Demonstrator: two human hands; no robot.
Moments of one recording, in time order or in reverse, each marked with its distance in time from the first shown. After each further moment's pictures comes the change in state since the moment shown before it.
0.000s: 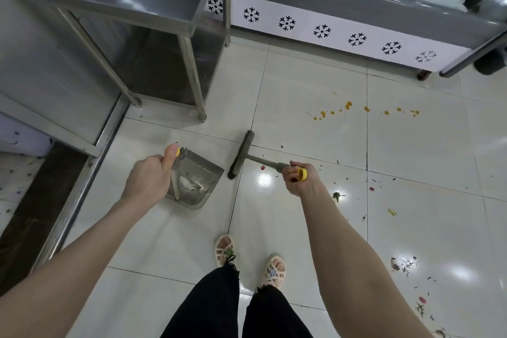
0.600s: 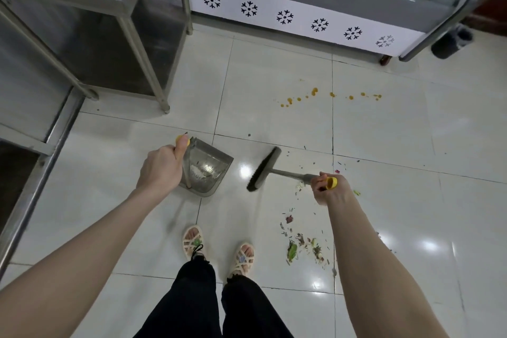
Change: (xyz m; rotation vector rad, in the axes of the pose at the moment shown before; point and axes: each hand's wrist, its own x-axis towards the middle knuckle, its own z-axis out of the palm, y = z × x) left_hand -0.038 0.108 0.101 -0.014 -0.073 0.039; right_hand -0.076 -0.119 -0.135 0.143 0.259 -0.221
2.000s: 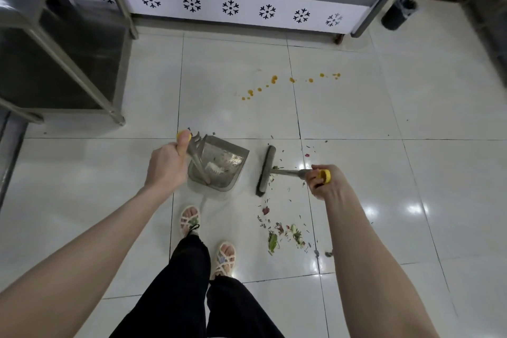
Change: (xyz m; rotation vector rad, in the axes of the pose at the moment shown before) left_hand -0.021 0.124 0.092 -0.074 -0.029 0.175; right_hand -0.005 -0.107 -0.086 -0.072 -0.104 -0.001
